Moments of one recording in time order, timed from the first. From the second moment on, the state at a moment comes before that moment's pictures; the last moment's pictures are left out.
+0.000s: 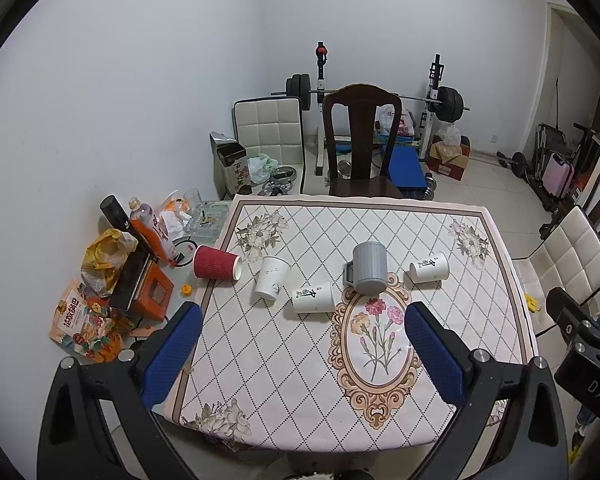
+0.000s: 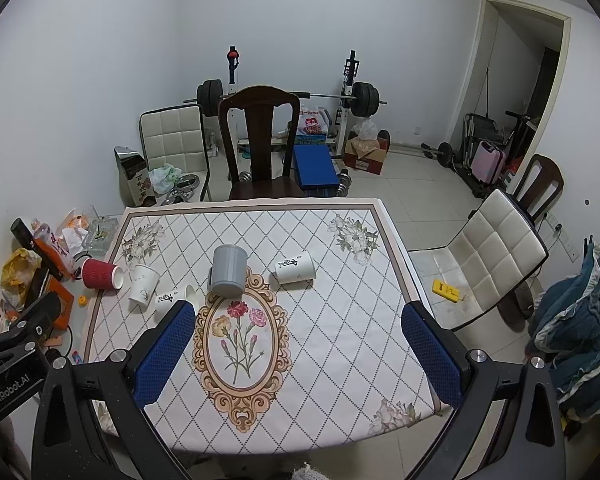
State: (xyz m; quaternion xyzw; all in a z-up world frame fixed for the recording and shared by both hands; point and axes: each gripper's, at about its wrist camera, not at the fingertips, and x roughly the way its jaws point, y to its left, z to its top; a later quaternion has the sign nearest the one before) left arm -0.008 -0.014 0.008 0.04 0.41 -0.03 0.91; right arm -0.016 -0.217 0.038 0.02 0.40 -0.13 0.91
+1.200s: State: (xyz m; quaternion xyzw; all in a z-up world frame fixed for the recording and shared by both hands) left arm -0.010 -0.016 0.008 0.04 0.41 -0.03 0.91; right arm -0.023 -0.222 0.040 0.02 0.41 -0.13 0.91
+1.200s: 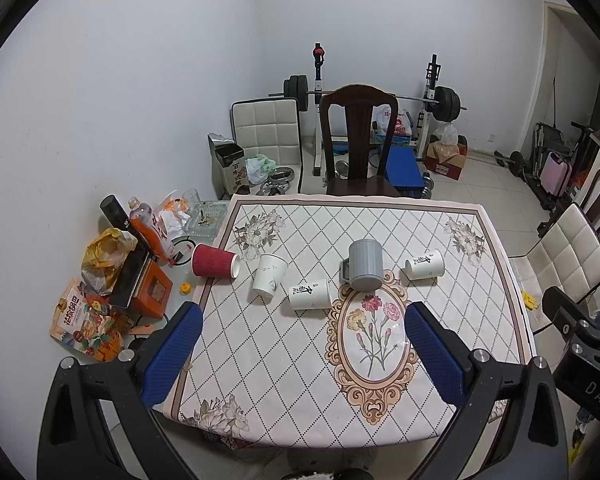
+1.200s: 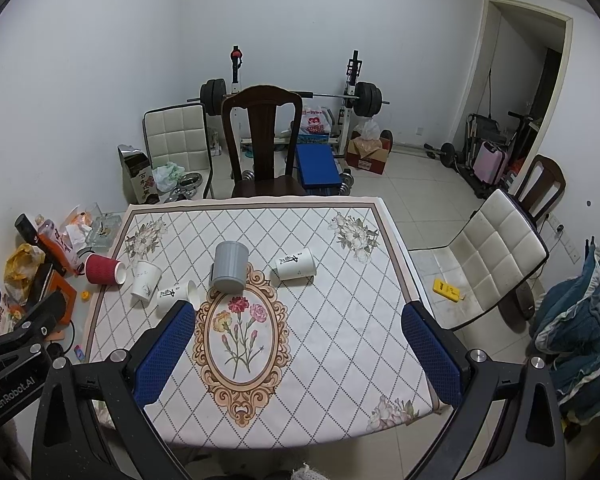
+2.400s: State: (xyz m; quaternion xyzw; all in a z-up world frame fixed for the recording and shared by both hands) left arm 0.095 -0.076 -0.125 0.10 0.53 -0.07 0.84; right arm 0.047 -0.309 -0.124 0.15 0.55 -0.21 0.80
